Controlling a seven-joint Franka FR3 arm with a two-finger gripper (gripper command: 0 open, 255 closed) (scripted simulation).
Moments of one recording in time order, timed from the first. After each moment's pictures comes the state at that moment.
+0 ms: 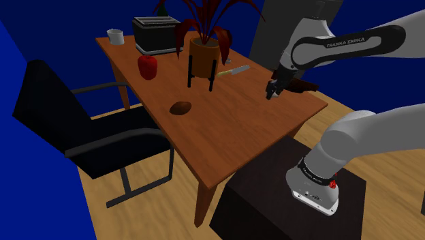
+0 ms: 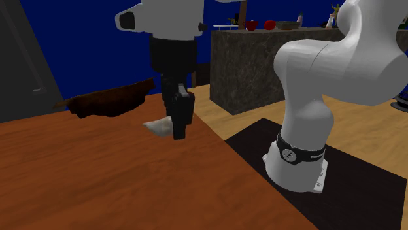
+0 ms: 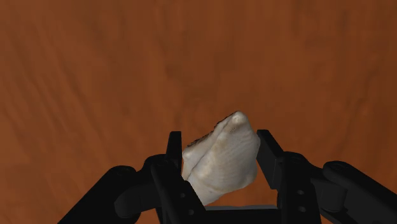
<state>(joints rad) -0.27 -0.68 -0.17 -2.79 -0.13 2.19 -0.01</state>
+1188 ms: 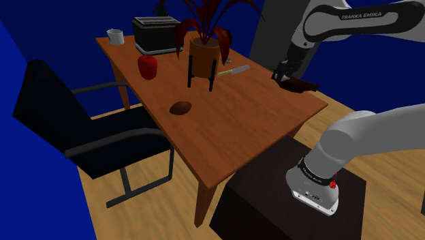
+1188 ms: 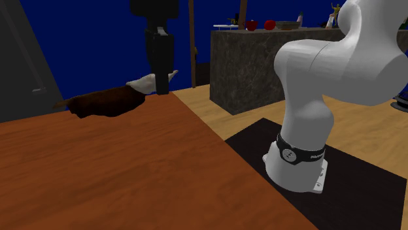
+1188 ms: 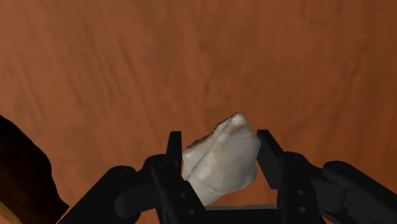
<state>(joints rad) -0.29 -0.68 -0.22 -2.58 -0.15 1.98 -0.09</state>
